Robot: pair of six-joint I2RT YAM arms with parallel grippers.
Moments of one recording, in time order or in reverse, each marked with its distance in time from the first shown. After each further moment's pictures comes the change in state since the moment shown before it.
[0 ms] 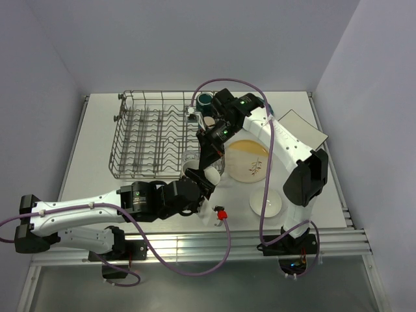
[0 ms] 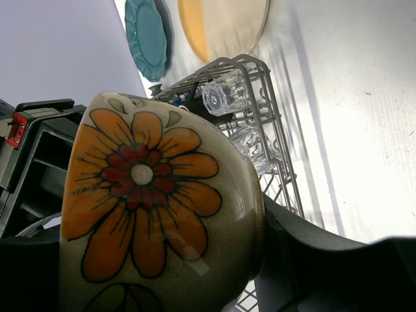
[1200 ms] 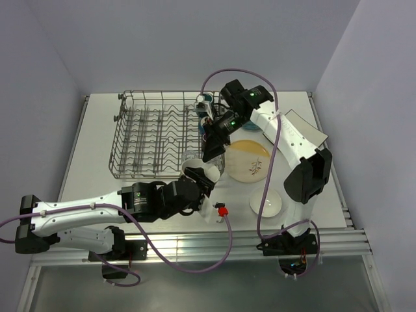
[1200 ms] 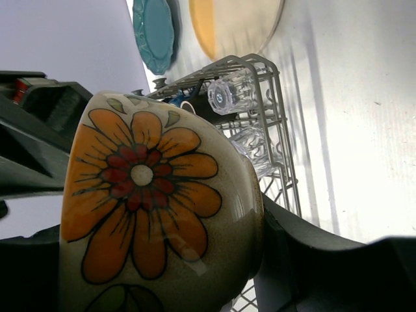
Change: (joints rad) left arm 0.003 -0.006 -0.032 0.061 -0.029 -0.031; right arm -0.087 0.015 0.070 -0.031 -0.018 -0.034
